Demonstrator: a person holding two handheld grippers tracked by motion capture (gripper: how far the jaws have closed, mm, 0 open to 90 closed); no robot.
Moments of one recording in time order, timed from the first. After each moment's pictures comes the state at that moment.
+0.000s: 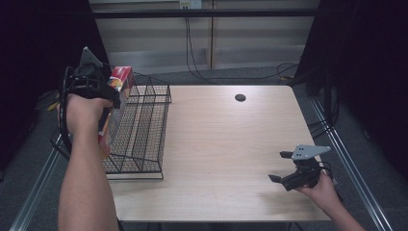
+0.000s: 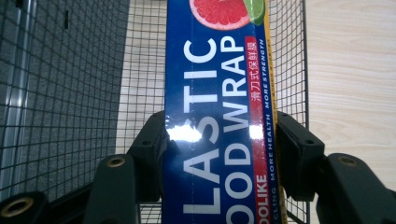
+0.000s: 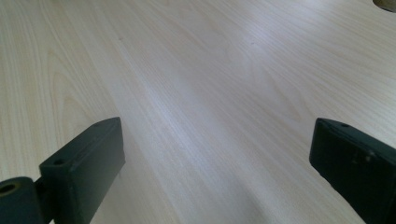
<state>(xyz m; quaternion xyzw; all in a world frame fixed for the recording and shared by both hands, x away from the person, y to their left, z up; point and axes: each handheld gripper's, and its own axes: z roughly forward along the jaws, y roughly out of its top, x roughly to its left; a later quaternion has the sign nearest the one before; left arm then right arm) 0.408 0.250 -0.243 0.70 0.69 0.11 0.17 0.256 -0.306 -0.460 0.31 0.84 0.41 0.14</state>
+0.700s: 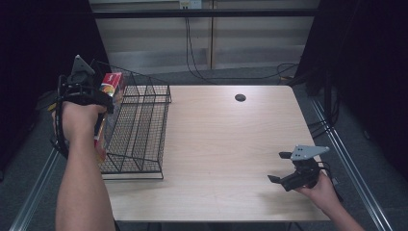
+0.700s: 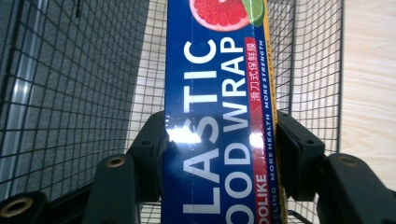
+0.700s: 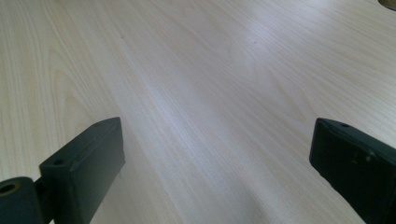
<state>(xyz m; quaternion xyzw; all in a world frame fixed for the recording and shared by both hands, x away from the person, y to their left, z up) 0.405 0.268 -0.262 0.67 0.71 0.11 0.16 0.257 -0.305 -0.461 0.31 0.84 0.41 0.14</state>
